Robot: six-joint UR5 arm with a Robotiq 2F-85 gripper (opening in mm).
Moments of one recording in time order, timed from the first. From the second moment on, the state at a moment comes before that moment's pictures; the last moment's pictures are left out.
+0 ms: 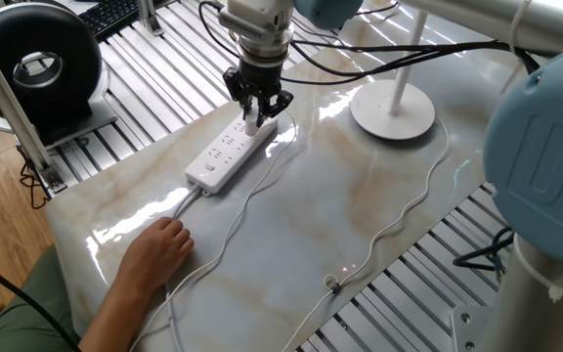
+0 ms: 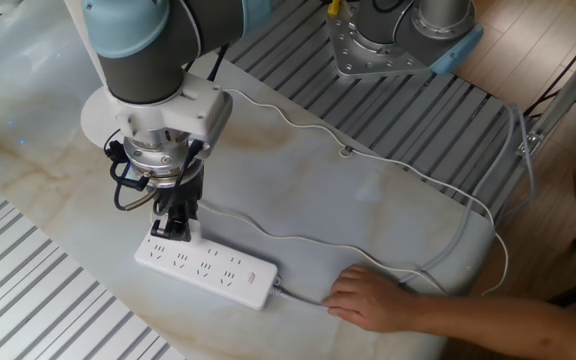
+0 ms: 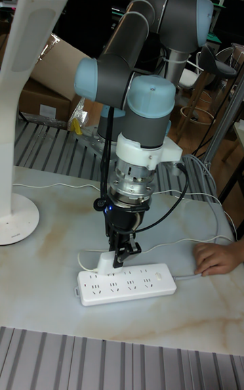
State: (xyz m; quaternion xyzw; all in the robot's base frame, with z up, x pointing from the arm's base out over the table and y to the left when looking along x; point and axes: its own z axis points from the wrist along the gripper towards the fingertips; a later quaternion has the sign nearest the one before) arm 0.630 0.028 0.068 -0.83 0.56 -0.02 0.06
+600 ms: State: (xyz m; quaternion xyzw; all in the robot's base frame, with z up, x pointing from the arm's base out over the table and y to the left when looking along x) arm 0.628 0.027 0.066 -0.82 0.57 -0.02 0.05
